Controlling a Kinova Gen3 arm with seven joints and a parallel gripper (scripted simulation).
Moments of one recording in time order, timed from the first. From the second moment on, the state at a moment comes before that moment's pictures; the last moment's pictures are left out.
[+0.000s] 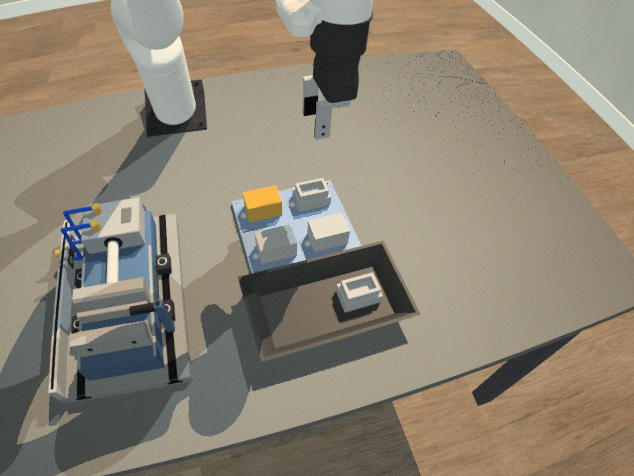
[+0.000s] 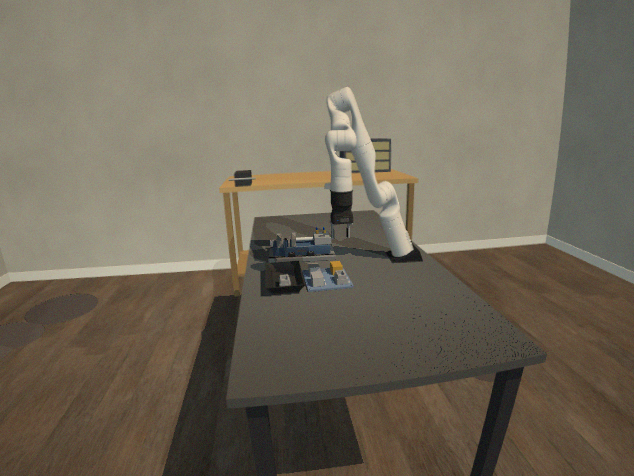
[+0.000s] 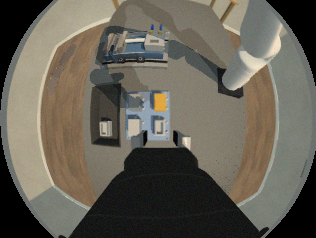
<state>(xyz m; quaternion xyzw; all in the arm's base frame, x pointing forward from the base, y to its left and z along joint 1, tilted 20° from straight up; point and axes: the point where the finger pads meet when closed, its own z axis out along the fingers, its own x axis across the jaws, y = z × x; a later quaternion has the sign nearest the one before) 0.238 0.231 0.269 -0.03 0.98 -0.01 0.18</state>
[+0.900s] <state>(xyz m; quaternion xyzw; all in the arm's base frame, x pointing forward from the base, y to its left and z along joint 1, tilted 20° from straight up) 0.249 0.236 0.238 -0.03 0.98 0.00 0.17</state>
